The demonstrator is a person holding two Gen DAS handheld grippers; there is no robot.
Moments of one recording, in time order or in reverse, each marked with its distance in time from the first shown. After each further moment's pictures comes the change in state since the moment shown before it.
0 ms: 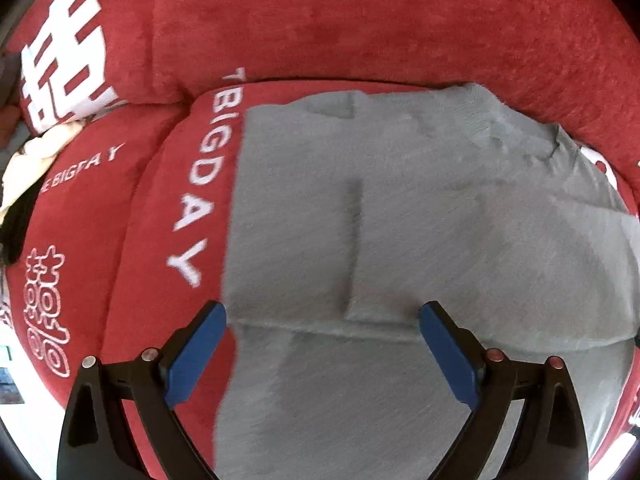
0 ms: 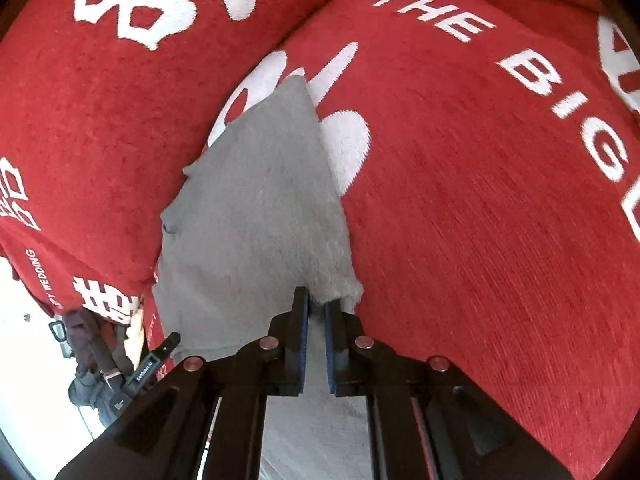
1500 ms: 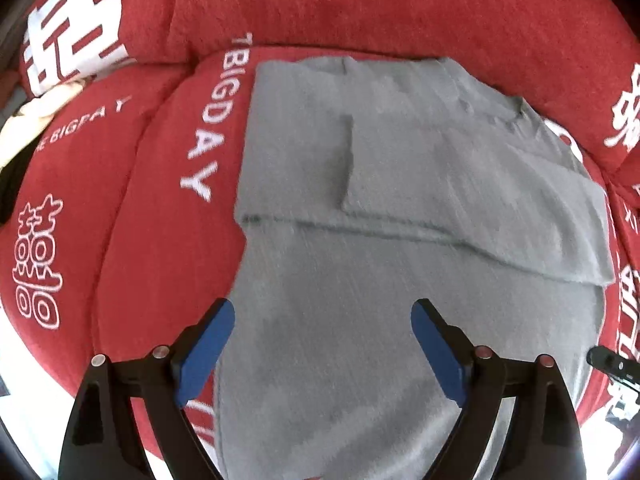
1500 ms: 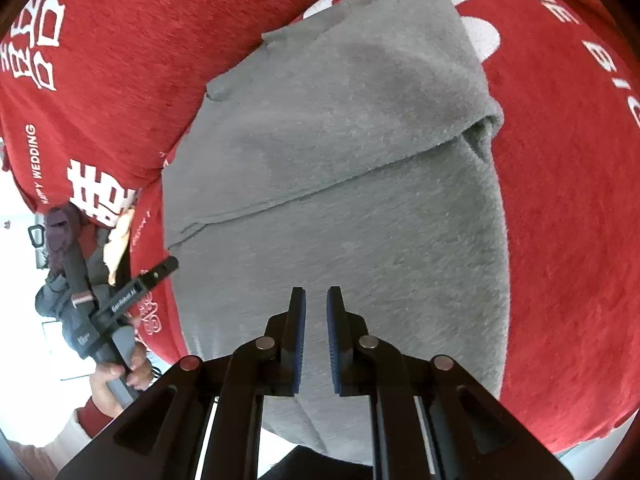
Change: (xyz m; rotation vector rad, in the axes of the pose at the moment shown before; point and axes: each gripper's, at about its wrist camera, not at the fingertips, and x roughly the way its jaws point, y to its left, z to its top) left arm -0.030 -0.001 -0.050 -0.011 0.076 -0.107; right arm 0.042 0.076 -0.088 -0.224 0.185 -0.037
